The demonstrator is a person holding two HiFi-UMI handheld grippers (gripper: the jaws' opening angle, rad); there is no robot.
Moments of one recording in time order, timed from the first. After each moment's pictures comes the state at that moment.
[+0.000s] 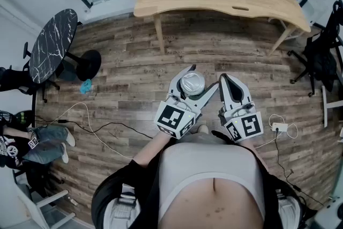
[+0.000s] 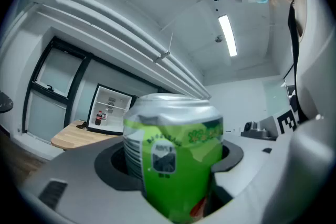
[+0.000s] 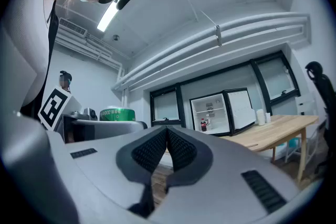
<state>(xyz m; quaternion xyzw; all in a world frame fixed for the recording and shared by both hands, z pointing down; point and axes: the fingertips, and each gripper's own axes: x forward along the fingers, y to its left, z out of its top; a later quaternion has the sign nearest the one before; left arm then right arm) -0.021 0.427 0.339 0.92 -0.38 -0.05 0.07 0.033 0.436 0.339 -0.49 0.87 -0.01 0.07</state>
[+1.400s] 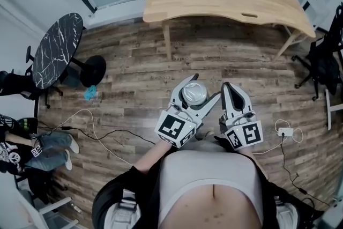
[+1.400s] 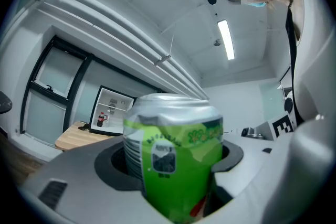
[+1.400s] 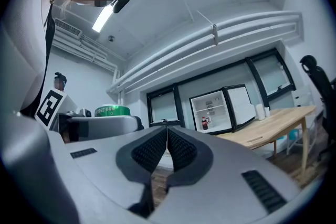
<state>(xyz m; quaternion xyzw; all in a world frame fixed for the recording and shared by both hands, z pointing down) -0.080 0.425 0.342 0.93 -0.37 -0.06 0.06 -0.021 0.430 0.352 -0.51 0.86 -0.02 0.09</state>
